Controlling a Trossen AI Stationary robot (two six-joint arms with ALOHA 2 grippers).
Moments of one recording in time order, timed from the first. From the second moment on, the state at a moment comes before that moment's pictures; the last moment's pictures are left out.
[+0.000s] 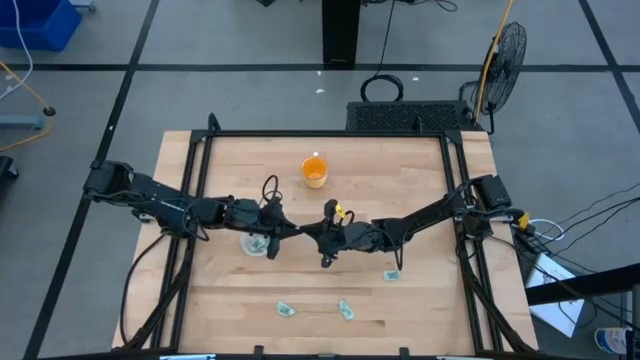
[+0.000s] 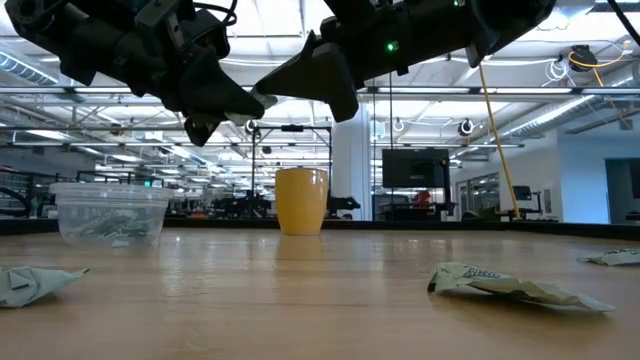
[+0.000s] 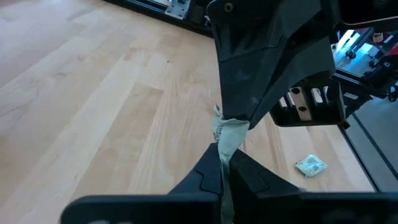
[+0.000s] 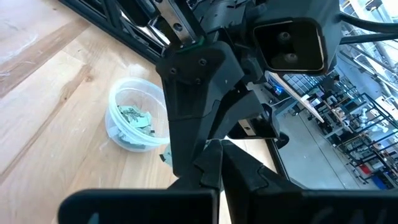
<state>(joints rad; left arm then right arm) -0.12 1.32 0.48 0.48 -0.03 -0.37 0.23 1.85 0.99 0.63 0.47 -0.59</state>
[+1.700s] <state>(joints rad) -0.27 1.10 0.48 -0.52 -0.22 -0.76 0.24 1.85 0.99 0.52 0.47 -0.48</state>
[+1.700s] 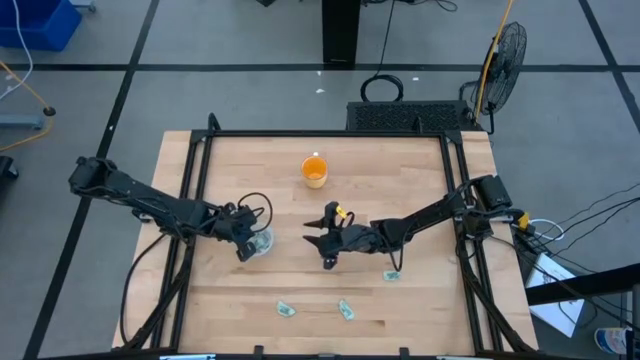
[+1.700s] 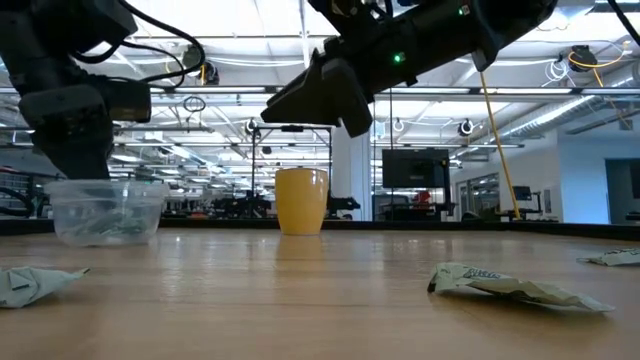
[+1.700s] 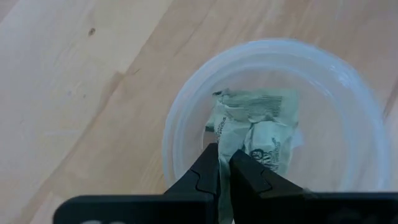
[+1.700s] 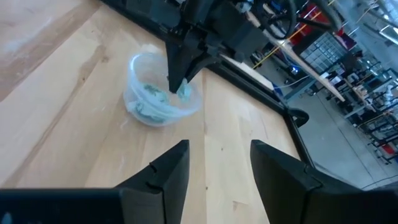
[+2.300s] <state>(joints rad) -0.27 1.10 0.48 -0.44 -0.21 -0.63 0.39 1.69 0.99 0.09 0.47 -0.05</state>
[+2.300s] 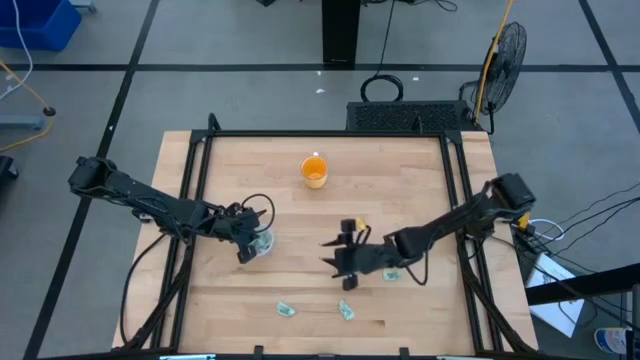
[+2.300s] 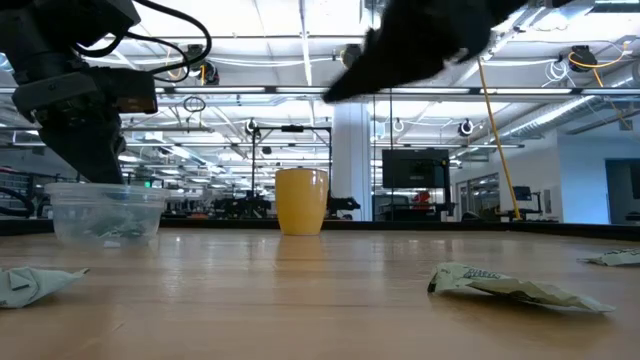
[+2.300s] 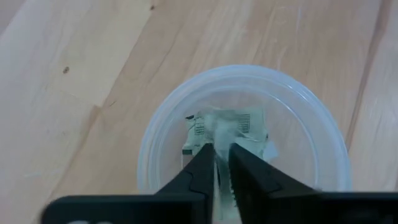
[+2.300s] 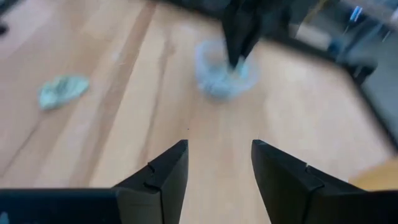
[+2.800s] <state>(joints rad) -0.27 1.10 0.48 -0.38 -0.24 -0.59 0.58 1.69 0.99 -0.48 0.44 0.57</state>
